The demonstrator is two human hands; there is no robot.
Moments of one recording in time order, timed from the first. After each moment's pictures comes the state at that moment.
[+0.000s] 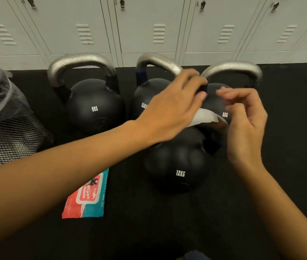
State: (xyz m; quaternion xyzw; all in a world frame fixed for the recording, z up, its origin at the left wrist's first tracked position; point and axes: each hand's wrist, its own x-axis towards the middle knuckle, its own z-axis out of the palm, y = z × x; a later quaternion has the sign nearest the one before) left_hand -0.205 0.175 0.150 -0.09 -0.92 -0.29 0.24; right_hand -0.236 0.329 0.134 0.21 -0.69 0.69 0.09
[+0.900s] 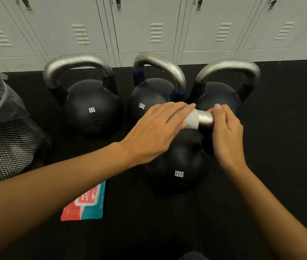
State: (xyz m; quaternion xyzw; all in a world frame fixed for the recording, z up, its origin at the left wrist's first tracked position) left_hand -0.180 0.157 0.102 -0.16 -0.95 -0.13 0.25; right_hand -0.247 0.326 0.100 0.11 -0.80 0.59 0.03
